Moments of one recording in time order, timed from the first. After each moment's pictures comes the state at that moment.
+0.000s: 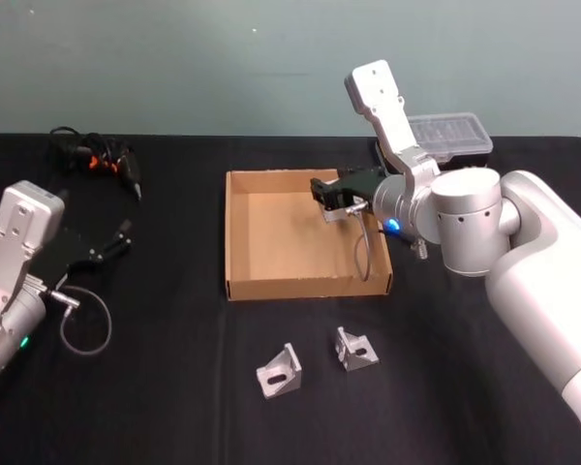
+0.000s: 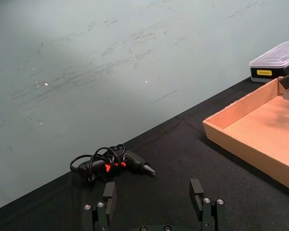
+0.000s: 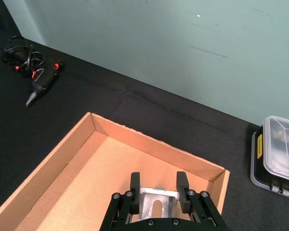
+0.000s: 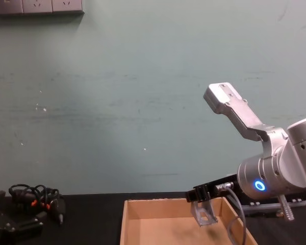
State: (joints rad) left arm -0.20 0.60 0.45 -1.41 -0.25 -0.12 0.03; right arm 0.68 0.16 -0.52 -1.06 0.27 0.48 0.15
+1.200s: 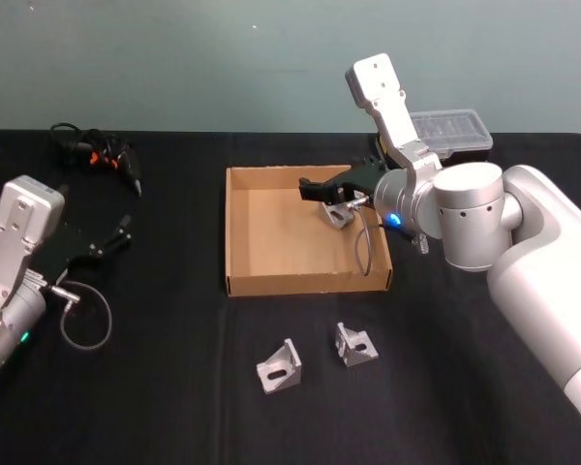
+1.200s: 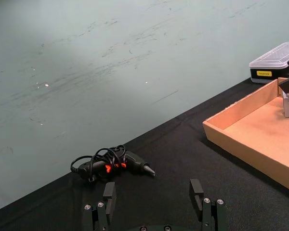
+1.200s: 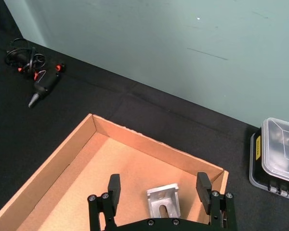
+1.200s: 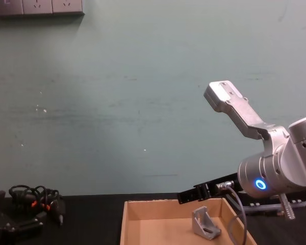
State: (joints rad) left arm -0.20 0.60 0.45 -1.41 -0.25 -0.12 0.03; right arm 0.67 0.17 -0.53 -1.07 0.28 0.48 0.15
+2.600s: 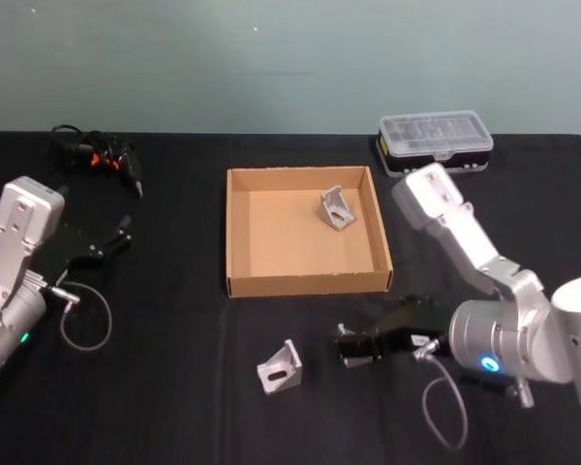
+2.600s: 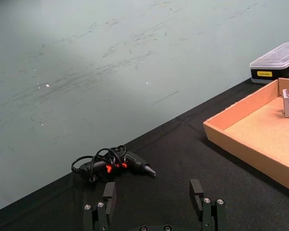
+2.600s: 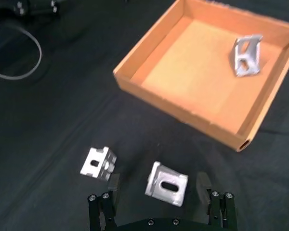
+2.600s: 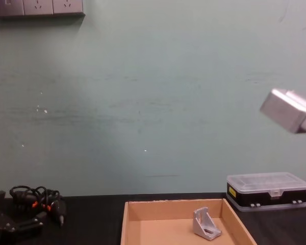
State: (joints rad) left arm -0.20 0.60 0.45 -1.41 -0.25 -0.12 0.03; right arm 0.15 0.44 -0.37 -1.92 0.35 0.99 0.26
